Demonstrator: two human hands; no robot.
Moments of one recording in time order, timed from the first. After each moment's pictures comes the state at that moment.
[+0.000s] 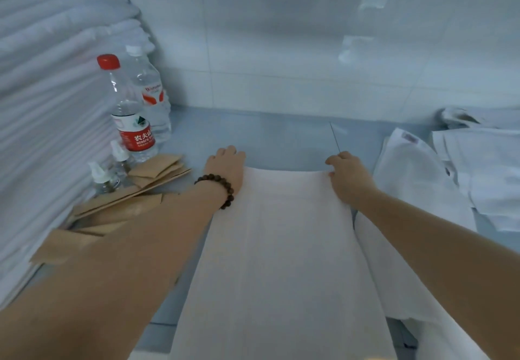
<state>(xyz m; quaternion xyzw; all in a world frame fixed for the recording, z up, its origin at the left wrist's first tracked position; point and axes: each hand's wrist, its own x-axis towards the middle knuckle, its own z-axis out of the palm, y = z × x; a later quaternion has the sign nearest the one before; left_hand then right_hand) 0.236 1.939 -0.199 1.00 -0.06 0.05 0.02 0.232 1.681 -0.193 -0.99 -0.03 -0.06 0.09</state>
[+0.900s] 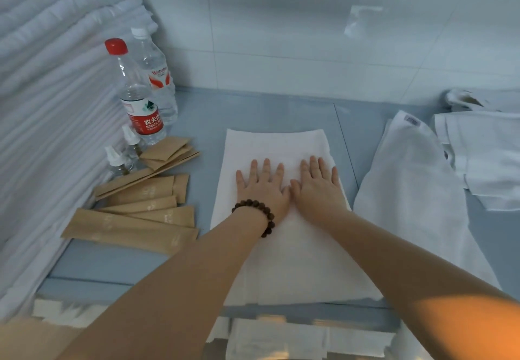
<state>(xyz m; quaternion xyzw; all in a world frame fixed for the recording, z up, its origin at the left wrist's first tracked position) 0.158 1.879 -0.226 0.99 -0.04 -0.07 0.11 0.166 1.748 -0.220 -1.00 -0.05 0.04 0.05</state>
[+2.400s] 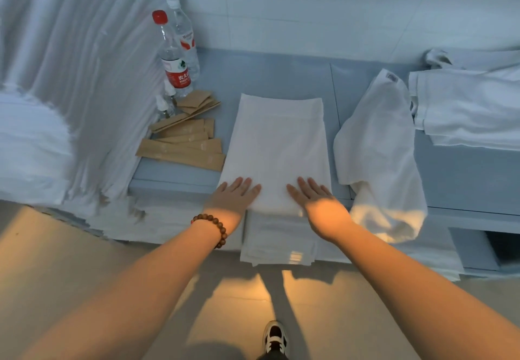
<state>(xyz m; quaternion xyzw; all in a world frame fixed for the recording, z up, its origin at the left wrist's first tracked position) -0.055 1.963 -0.196 0.97 -0.18 -0.17 -0.02 -0.055 1.729 -0.178 -0.96 -0.22 0.17 -0.04</state>
